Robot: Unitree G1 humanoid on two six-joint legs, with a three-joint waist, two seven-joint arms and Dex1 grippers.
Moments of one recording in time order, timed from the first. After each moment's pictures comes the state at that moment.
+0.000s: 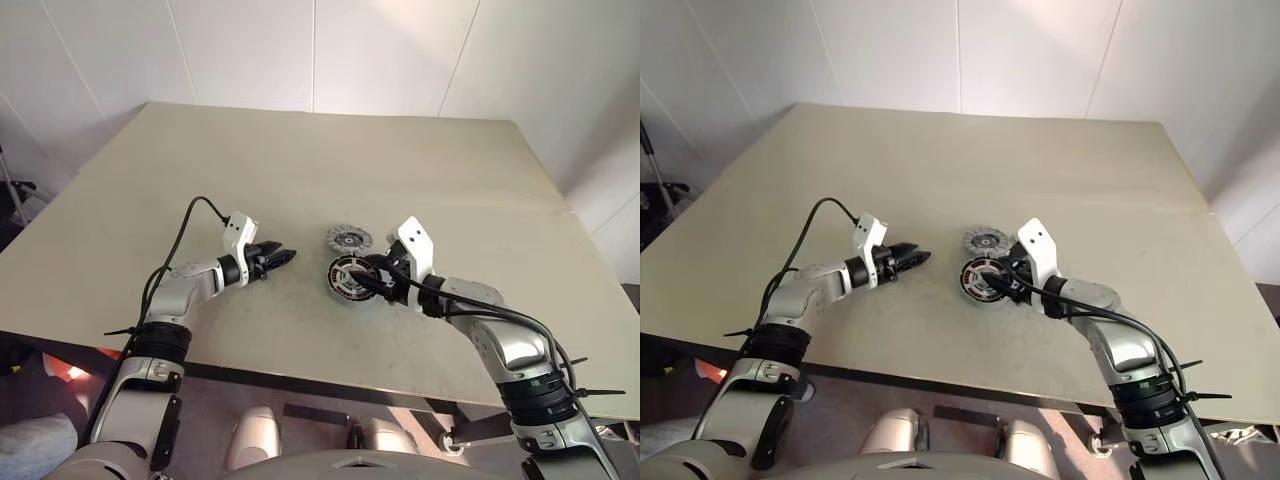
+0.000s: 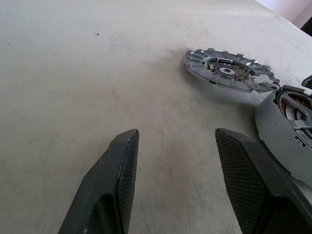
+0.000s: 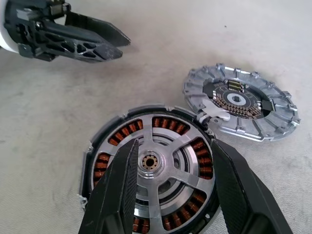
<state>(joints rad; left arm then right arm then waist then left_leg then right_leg) -0.48 0.30 -0.01 0.39 -0.33 0.45 -0.80 -0.21 -0.45 0.12 -0.21 0.33 0.60 0.65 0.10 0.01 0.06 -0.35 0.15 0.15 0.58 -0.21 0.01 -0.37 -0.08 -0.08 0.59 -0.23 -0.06</state>
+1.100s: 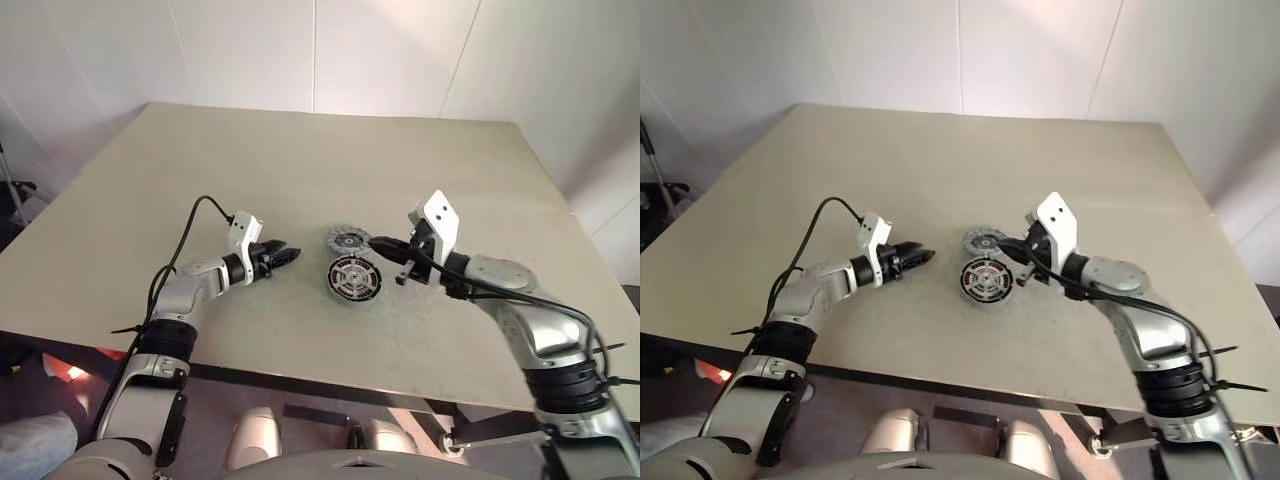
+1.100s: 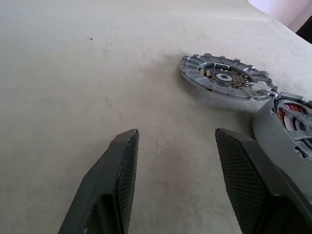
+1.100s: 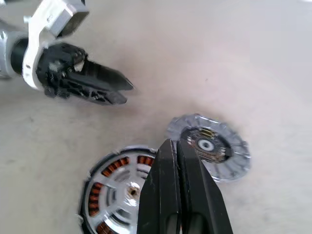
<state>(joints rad) -0.49 0.28 -0.01 0.42 -0.33 0.44 -0.80 -0.26 -0.65 0.07 -0.27 0.31 0.56 0.76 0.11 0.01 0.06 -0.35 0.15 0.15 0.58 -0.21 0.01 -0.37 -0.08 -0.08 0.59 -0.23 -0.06</state>
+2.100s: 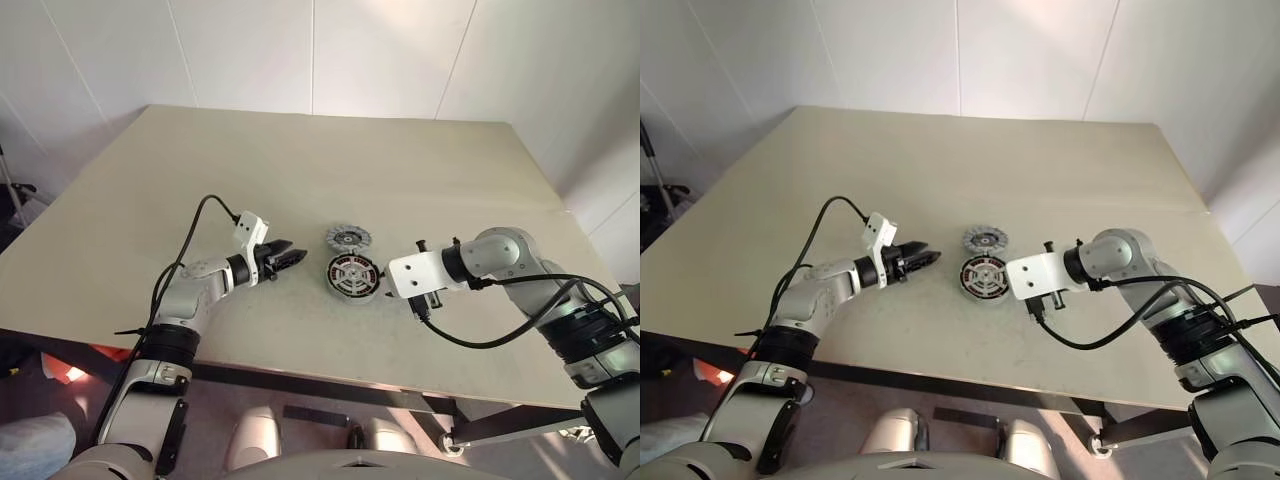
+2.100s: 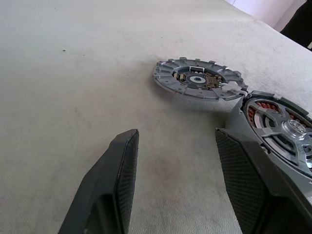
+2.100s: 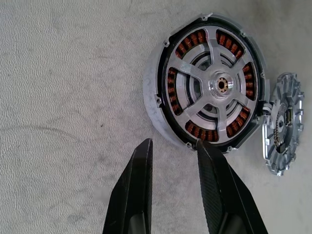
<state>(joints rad) -0.46 0.27 -0.03 0.34 -0.33 0.44 -0.80 -0.53 -0.81 0.41 0.09 -0.14 -0.15 1.25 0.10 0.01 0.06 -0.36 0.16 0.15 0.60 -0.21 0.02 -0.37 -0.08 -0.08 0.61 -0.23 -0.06</state>
